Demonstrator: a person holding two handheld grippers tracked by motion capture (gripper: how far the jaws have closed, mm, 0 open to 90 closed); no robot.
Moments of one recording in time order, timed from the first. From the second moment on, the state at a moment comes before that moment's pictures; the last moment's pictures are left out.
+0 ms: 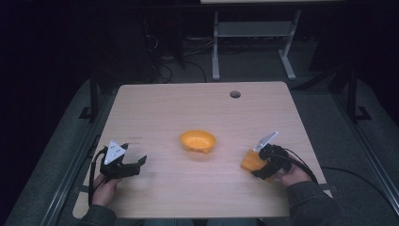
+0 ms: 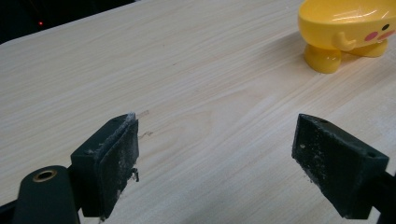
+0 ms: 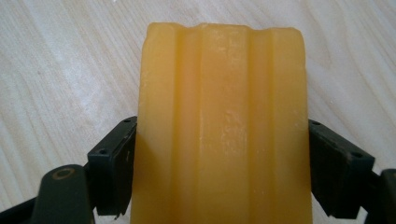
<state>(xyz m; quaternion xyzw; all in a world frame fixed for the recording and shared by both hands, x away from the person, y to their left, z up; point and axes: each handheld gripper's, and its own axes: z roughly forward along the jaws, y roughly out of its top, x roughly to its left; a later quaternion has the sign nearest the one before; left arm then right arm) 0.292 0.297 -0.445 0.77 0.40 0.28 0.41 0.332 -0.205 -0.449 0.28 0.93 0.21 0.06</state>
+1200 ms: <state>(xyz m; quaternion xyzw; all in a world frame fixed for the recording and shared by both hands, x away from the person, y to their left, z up) 0.292 0.298 -0.445 0.77 0.40 0.28 0.41 0.332 -0.197 -0.428 0.25 0.94 0.24 0.07</state>
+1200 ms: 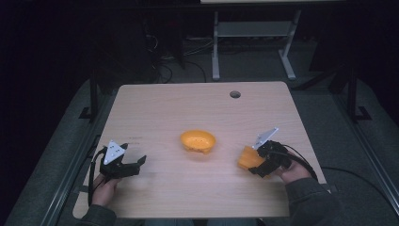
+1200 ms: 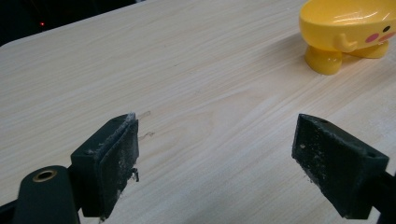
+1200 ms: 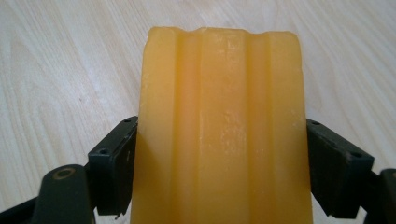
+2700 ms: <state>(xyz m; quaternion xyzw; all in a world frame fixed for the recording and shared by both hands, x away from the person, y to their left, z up) 0.292 0.300 -0.444 0.76 0.40 0.28 0.42 0.364 -0.150 -0.389 0.19 0.95 0.24 0.08</state>
